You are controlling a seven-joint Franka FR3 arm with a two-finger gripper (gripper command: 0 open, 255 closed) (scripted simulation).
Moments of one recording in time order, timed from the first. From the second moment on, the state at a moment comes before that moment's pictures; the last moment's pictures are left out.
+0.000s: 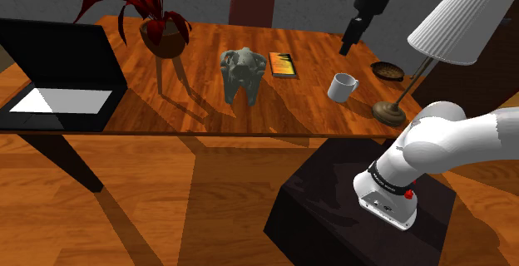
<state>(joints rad) 0.01 -0.80 -0.03 -2.38 -0.06 1.62 -0.14</state>
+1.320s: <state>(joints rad) -0.09 -0.57 -0.39 -2.62 -0.23 2.10 -0.45</state>
